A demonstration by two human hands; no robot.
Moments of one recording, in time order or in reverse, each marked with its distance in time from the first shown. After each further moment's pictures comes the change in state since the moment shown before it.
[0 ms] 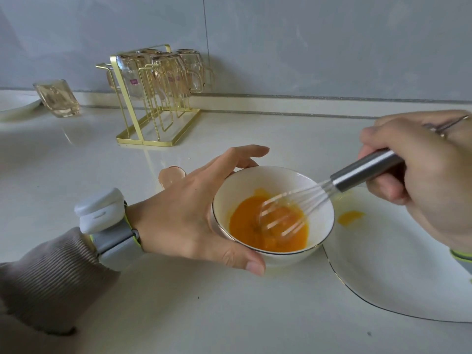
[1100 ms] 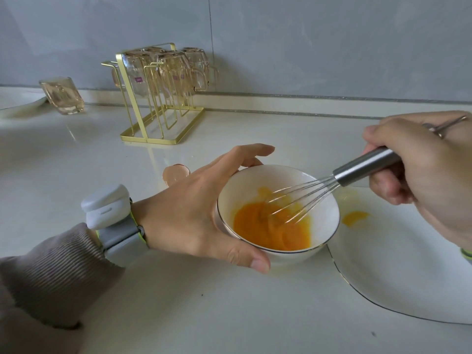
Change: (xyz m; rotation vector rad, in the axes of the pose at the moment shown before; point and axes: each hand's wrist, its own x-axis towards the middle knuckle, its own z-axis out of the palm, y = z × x) left_hand 0.000 0.001 -0.001 0.031 -0.004 -0.022; right_hand 0.004 0.002 -0.001 -0.013 -0.008 0.100
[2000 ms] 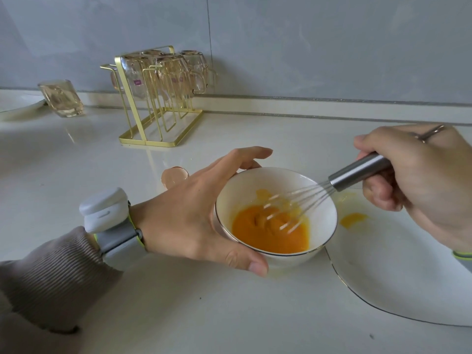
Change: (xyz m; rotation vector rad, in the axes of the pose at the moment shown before) left_hand 0.000 0.000 0.000 0.003 -0.001 0.014; right_hand 0.000 0.000 0.004 0.070 -0.005 0.134
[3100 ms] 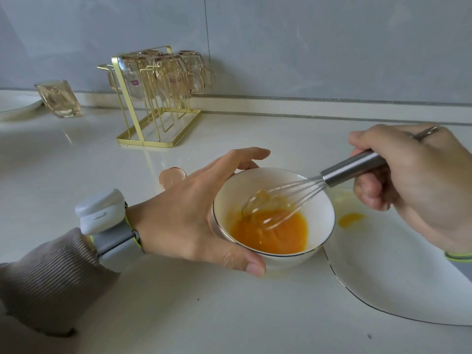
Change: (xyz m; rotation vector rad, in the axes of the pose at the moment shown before) left_hand -0.001 -0.001 -0.001 -0.002 0.011 0.012; right_hand -0.004 -0.002 0.001 0.027 -0.012 0.001
